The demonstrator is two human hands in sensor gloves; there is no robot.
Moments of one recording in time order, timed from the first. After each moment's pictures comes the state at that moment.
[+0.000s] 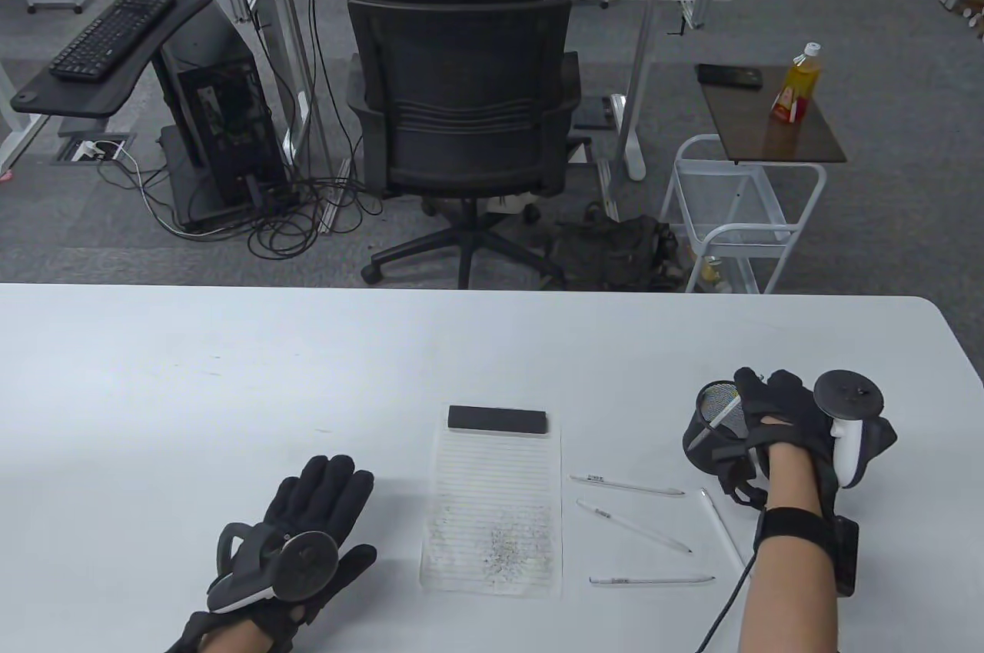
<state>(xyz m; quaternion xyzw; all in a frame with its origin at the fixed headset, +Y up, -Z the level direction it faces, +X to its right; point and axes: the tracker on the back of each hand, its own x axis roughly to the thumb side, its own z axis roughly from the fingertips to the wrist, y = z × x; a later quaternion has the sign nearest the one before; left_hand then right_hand) -0.236 -0.752 -0.306 0.03 -0.23 0.04 0.97 0.363 -0.728 -0.450 -0.30 -0.05 0.84 0.45</state>
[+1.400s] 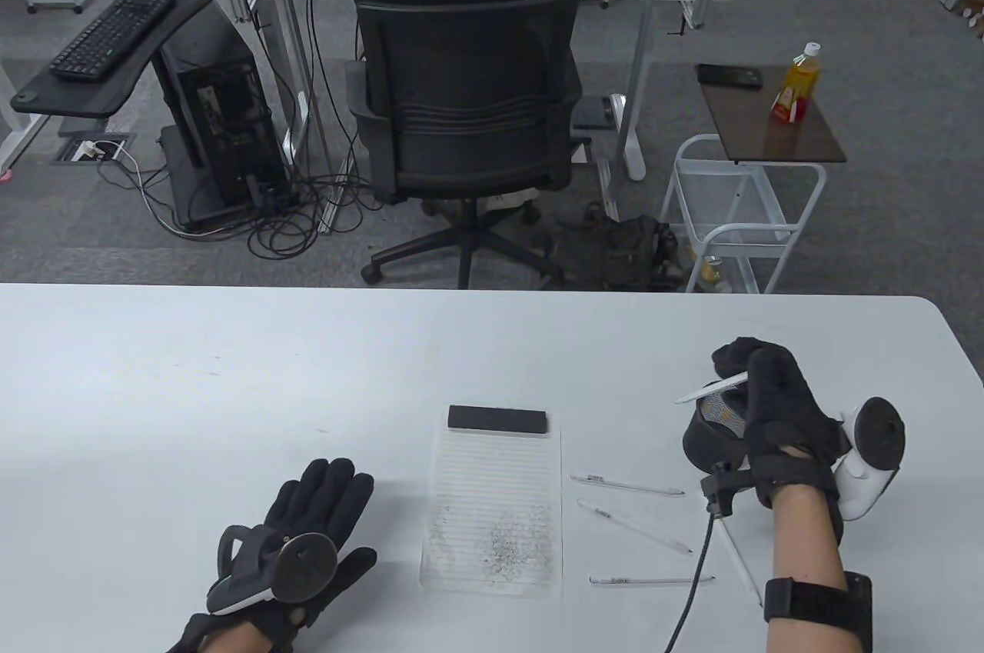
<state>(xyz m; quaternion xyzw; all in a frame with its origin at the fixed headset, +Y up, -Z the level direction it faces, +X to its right) -0.235 -0.753 -0.303 0.02 -0.23 0.05 0.97 0.289 -0.662 -0.387 0.04 -0.13 0.63 0.76</state>
